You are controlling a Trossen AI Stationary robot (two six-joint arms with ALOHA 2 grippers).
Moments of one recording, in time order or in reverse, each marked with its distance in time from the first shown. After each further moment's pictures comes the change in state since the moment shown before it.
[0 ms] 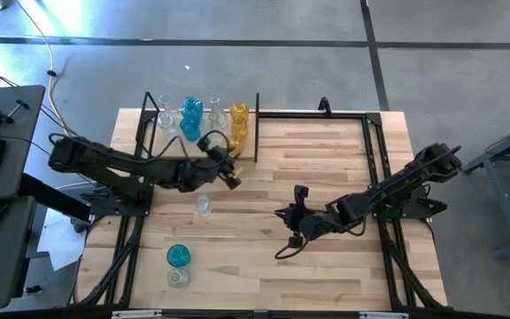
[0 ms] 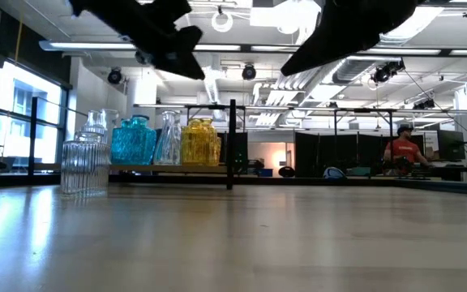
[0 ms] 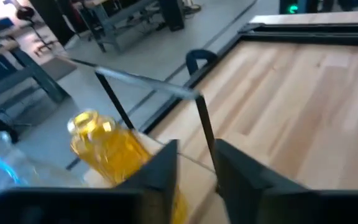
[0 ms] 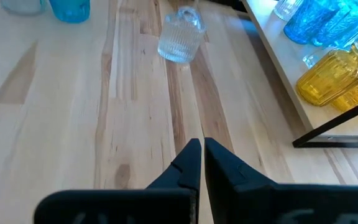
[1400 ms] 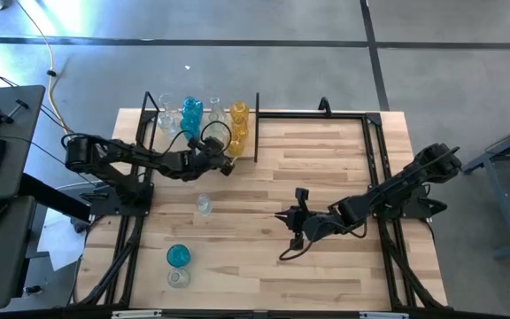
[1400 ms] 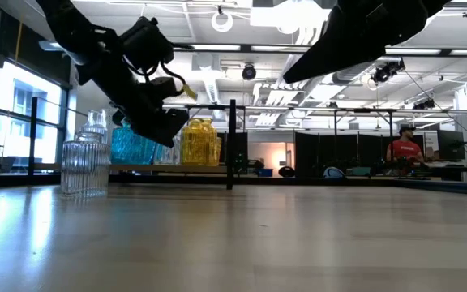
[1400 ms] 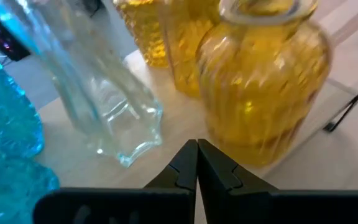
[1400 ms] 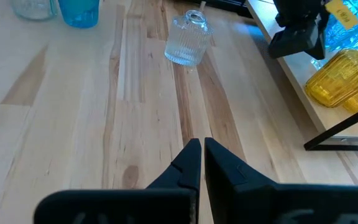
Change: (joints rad) left arm 0.255 0.144 -0.182 0.030 0.088 -0.272; right arm 0.014 0.000 -0.082 0.140 0.000 -0.011
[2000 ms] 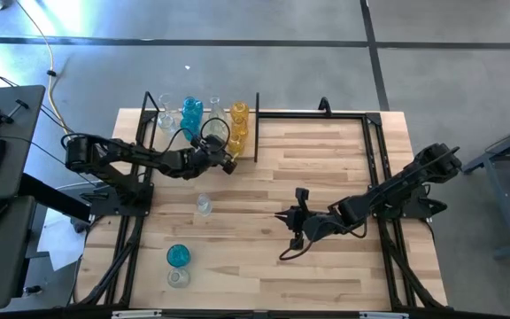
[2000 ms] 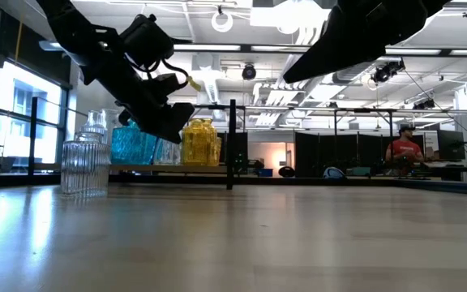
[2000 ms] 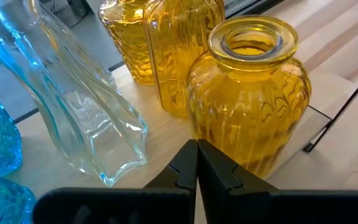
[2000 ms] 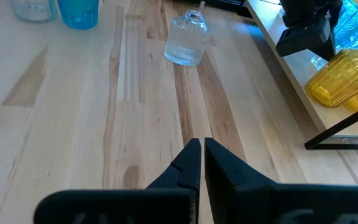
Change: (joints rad) left arm 0.020 0.000 0.000 0.086 0.054 0.017; right arm 0.000 0.000 0.000 0.000 0.000 0.008
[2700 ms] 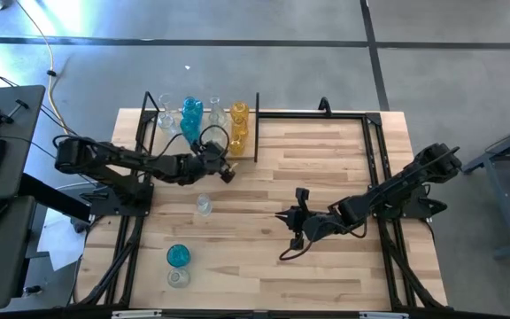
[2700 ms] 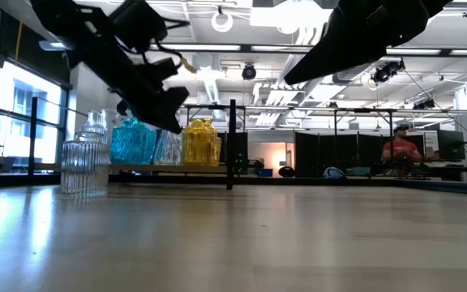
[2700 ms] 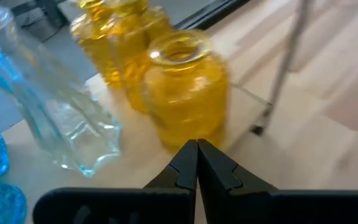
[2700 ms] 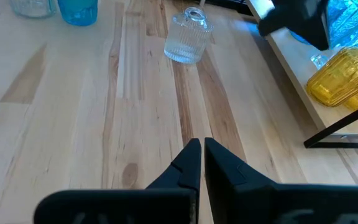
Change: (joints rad) left arm -0.103 -0.088 0.000 -0.086 -0.004 0.000; right arm 0.000 0.000 0.000 -0.009 0.000 0.000
